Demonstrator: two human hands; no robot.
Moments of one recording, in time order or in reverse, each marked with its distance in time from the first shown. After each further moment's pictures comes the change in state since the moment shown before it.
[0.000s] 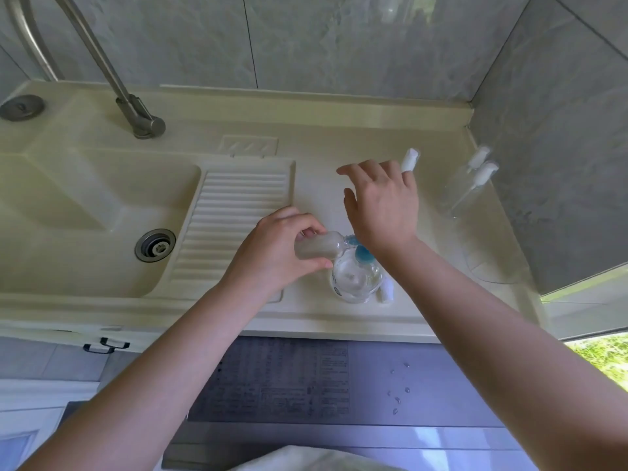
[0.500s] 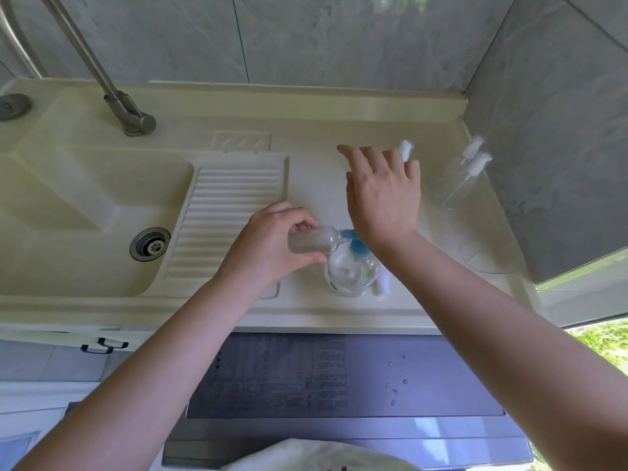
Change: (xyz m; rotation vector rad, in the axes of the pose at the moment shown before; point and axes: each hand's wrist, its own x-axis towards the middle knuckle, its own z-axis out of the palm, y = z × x) left_hand 0.001 -0.001 0.001 0.015 -0.016 -0.012; right_hand 0.000 0.004 -0.007 -0.129 0.168 -0.001
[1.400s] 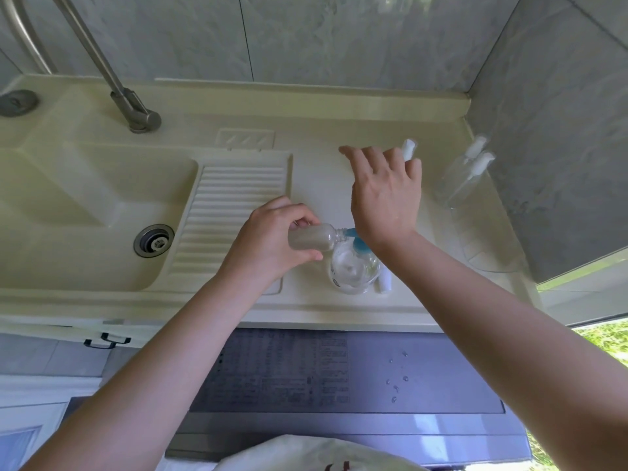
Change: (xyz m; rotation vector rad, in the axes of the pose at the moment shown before) left_hand -0.004 -0.001 -0.003 0.025 0.023 -0.018; right_hand -0.003 -0.005 -0.002 -0.030 -0.023 0.005
